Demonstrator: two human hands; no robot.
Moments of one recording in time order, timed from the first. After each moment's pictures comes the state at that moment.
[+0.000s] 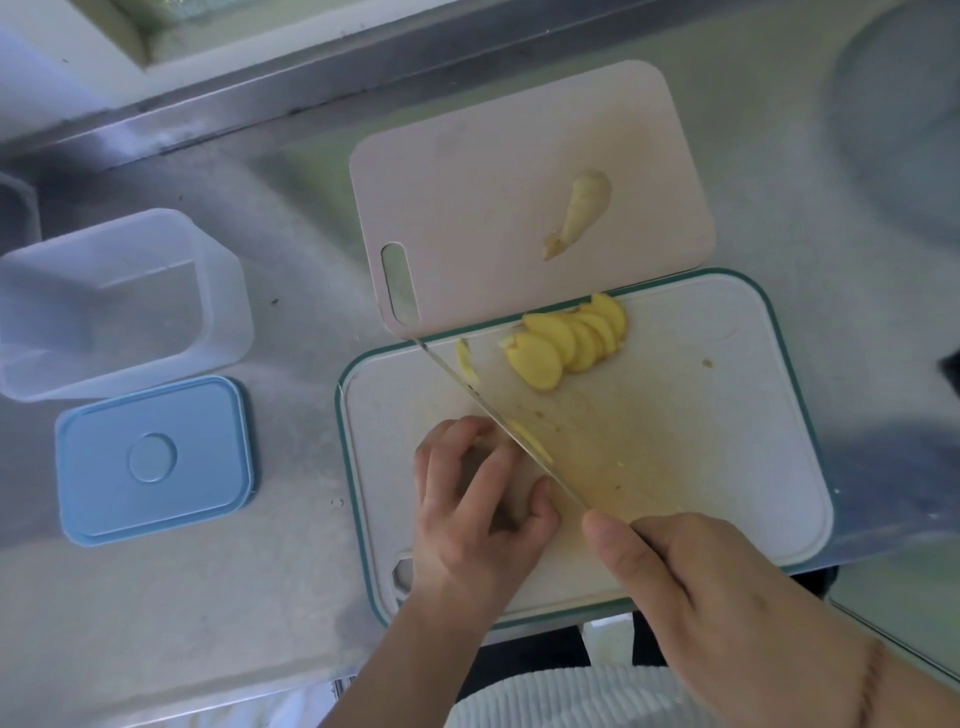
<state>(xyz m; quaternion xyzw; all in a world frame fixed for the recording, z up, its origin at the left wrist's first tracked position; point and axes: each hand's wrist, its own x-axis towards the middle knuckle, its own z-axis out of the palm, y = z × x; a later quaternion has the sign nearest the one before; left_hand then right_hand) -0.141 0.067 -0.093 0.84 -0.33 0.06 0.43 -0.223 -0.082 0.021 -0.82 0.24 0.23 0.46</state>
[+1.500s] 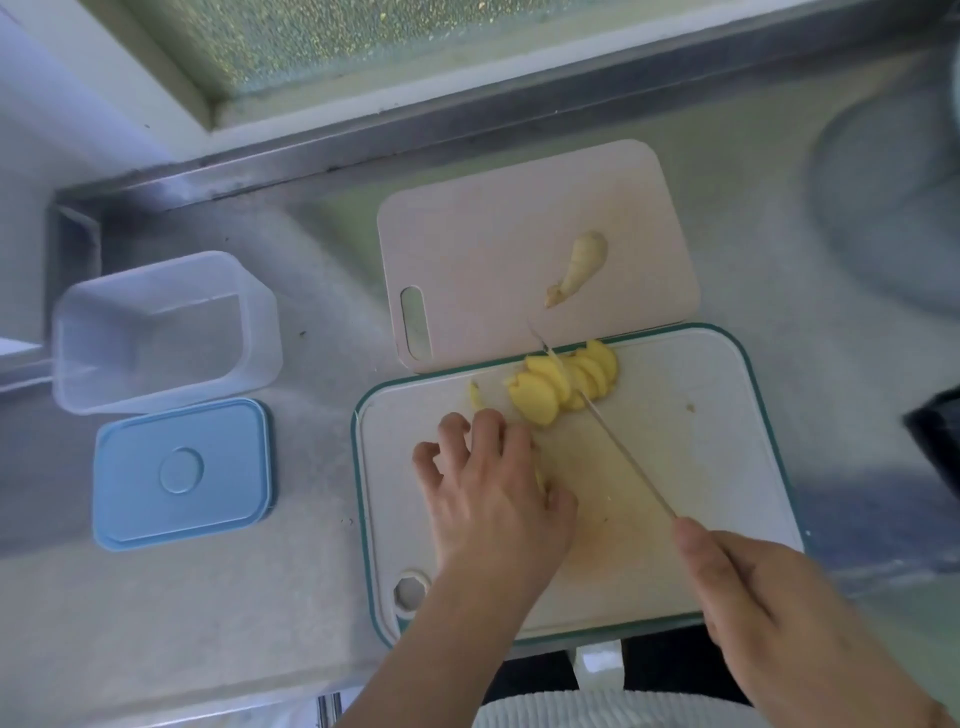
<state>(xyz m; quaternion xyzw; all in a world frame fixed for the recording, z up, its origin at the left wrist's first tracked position) -0.130 0.026 -0.052 0.96 -0.25 -0.07 0.09 -0.246 -0.112 0.028 -0.83 0.33 0.14 0.43</state>
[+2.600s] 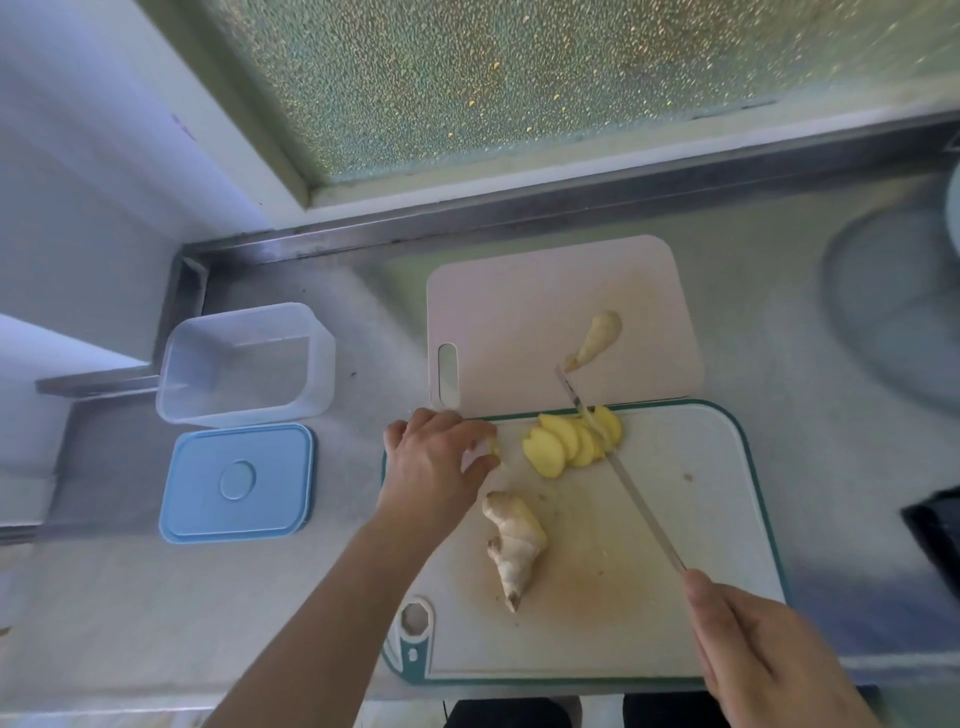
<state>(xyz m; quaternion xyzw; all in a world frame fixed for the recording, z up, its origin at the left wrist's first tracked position) -0.047 0.056 -0.061 0.94 -0.26 -0.08 0.20 -0.251 -0.132 0.021 -0.83 0.33 0.08 0.45</state>
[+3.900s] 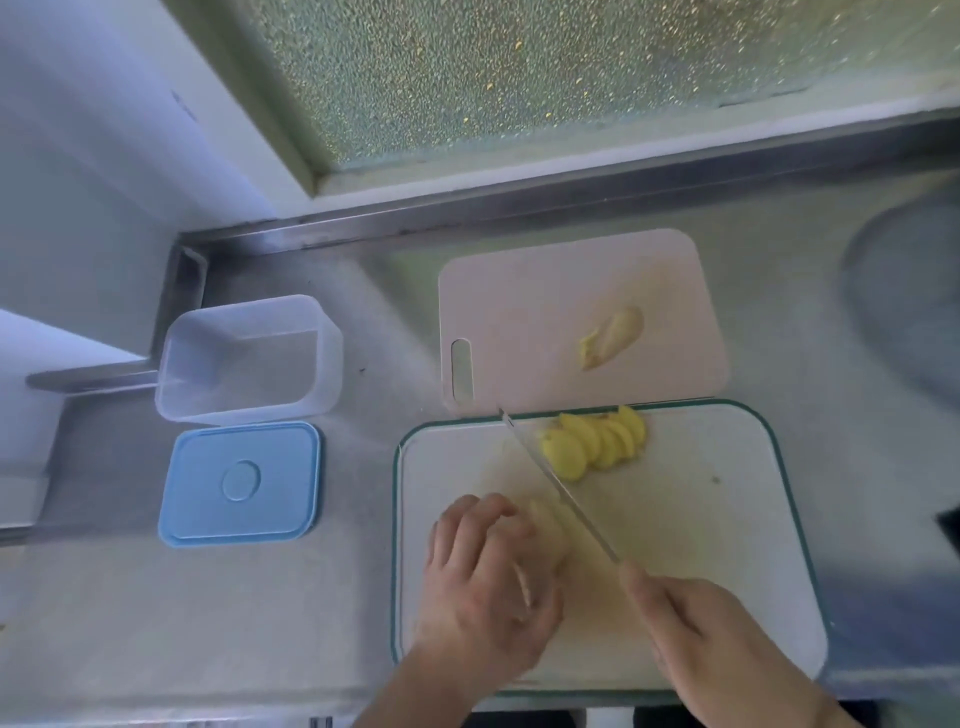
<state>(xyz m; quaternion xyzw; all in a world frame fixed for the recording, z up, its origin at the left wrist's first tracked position) -0.142 0.078 -0.072 0.87 -0.34 0.06 0.36 -0.220 -0.109 -0.002 -0.81 0.27 0.22 0.48</state>
